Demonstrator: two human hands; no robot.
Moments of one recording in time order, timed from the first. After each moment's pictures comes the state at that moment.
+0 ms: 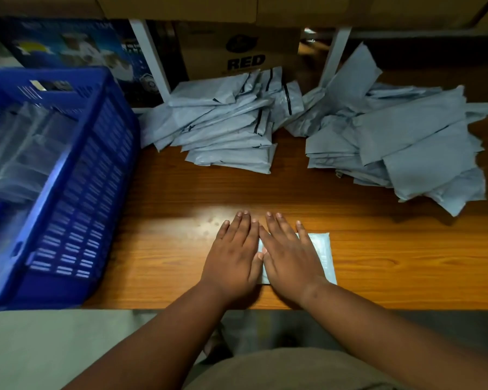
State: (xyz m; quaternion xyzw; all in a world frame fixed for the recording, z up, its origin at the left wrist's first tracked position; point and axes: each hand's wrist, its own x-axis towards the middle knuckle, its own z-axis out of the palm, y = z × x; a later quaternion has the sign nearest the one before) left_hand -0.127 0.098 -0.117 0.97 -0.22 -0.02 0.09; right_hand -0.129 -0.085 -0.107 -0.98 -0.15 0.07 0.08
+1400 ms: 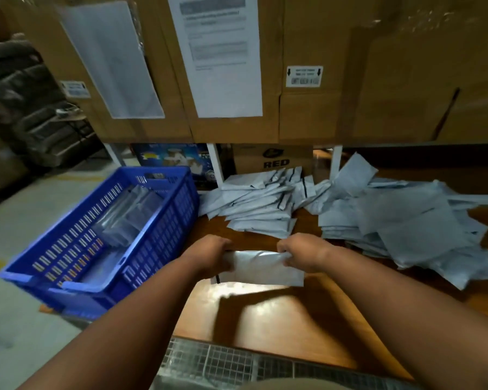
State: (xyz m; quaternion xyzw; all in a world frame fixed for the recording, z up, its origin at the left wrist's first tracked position) left_hand -0.083 0.173 0.063 0.98 -0.09 -0.12 0.10; right_hand -0.020 -0.108 0.033 -0.94 -0.30 0.15 0.05
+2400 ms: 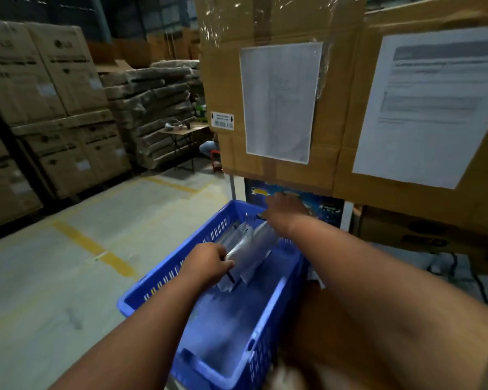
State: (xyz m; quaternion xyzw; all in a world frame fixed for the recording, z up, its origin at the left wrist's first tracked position) left_hand -0.046 0.500 0.115 0.96 0.22 0.05 0.17; right_hand 0.159 0.344 0.157 -0.91 -0.40 -0.10 -0.09
